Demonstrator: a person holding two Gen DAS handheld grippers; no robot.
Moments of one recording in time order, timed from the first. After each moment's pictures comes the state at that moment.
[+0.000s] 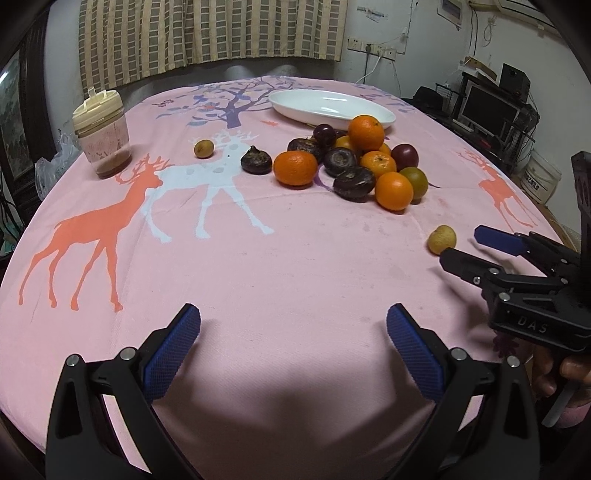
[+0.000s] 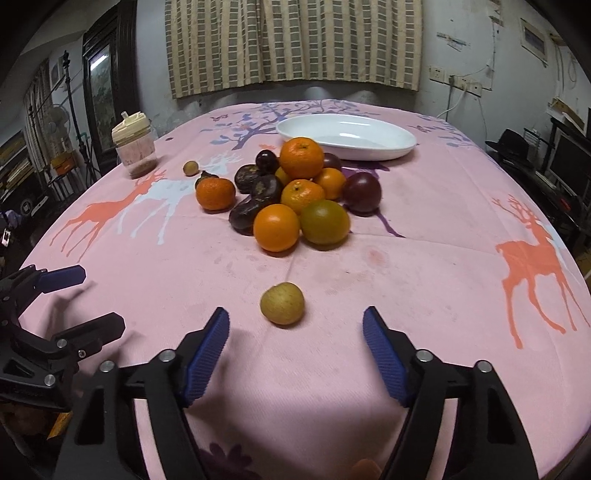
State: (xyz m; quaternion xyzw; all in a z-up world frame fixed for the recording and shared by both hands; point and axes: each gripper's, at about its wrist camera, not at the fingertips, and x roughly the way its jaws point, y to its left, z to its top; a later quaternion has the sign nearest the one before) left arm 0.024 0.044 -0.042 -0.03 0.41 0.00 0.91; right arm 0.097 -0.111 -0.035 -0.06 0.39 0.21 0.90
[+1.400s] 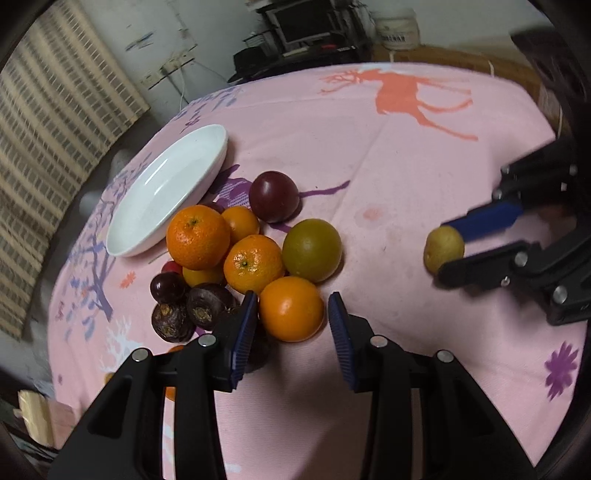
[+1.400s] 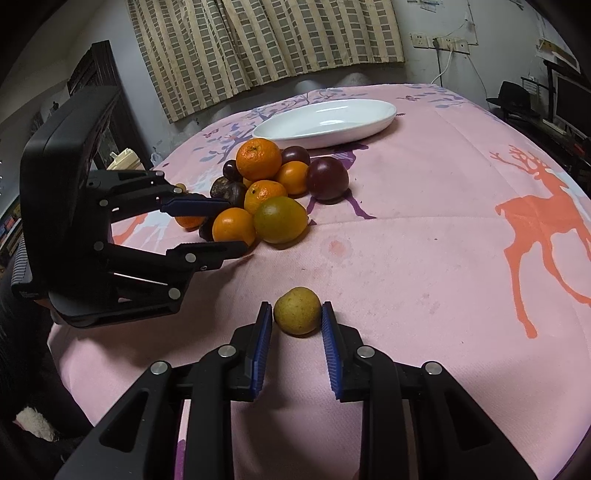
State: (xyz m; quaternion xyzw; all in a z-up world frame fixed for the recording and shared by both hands) left arm 0.147 -0.072 -0.043 0.34 0.37 -0.23 0.83; right arm 0.129 -0.162 -0.045 0.03 0.41 0.23 0.88
